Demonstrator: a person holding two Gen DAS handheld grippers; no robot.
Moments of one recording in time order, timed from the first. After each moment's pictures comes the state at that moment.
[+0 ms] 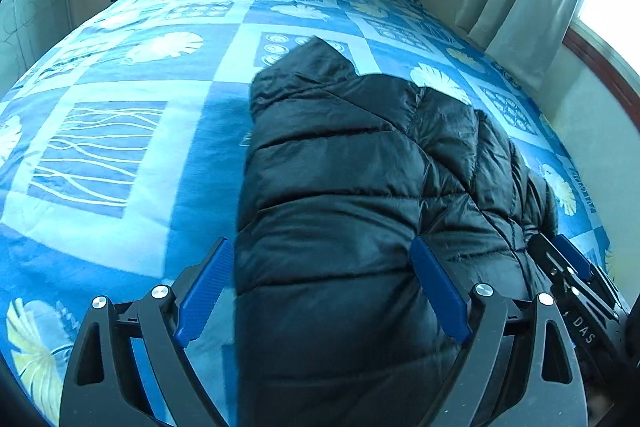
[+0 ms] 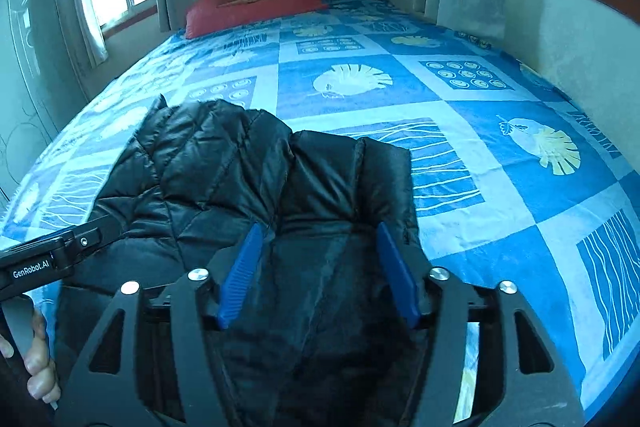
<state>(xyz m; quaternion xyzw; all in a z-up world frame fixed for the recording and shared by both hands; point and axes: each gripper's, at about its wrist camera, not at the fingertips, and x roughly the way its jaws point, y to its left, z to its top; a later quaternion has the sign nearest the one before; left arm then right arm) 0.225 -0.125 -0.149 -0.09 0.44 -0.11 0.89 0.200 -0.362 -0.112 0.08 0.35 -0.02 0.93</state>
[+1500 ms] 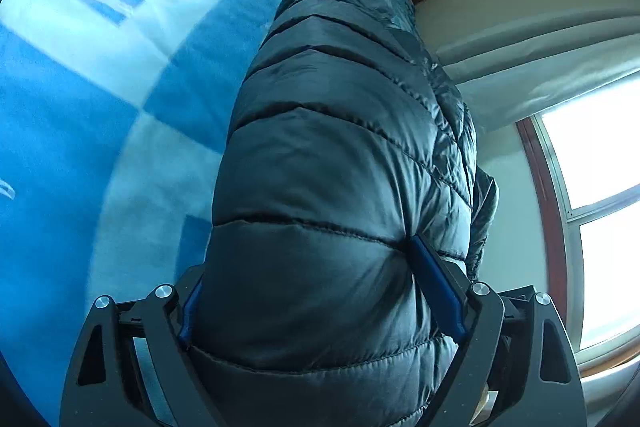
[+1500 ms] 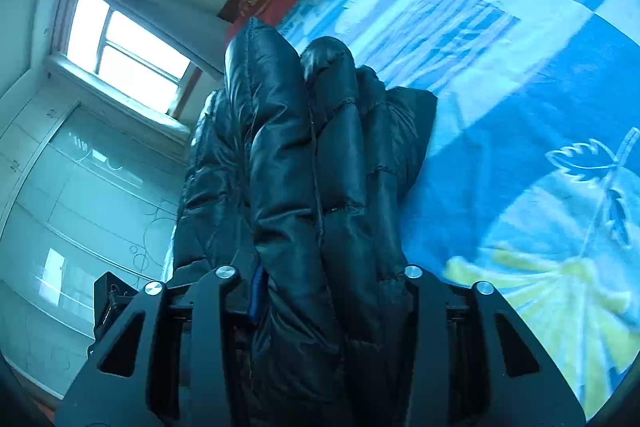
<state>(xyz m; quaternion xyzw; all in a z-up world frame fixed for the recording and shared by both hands) 0.205 -0.067 -0.201 -0.36 0.49 -0.21 0.77 0.181 -0.402 -0.169 0.39 0.36 0.14 0.84</state>
